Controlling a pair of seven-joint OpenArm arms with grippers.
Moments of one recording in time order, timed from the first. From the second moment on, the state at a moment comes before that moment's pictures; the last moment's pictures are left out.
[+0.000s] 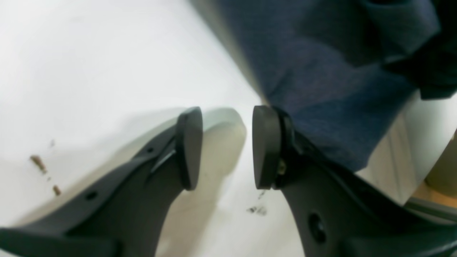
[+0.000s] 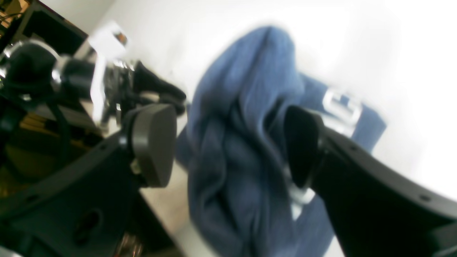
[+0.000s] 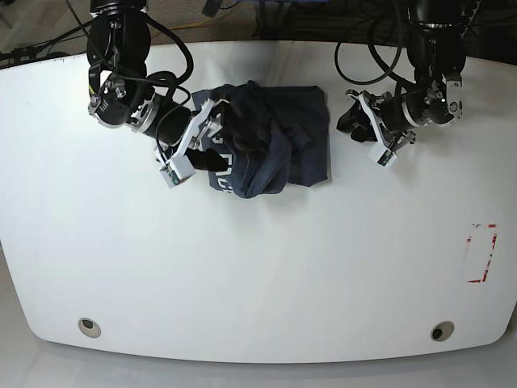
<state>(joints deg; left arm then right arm) 10.2 -14.1 -8.0 90.4 -32.1 -42.7 54.0 -10.9 12.1 2.2 113.2 50.2 27.4 -59.8</state>
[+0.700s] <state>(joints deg) 11.0 -16.6 -9.6 95.4 -34.9 -42.8 55.5 -13.3 7.9 -7.3 109.5 38.1 27.4 -58.7</state>
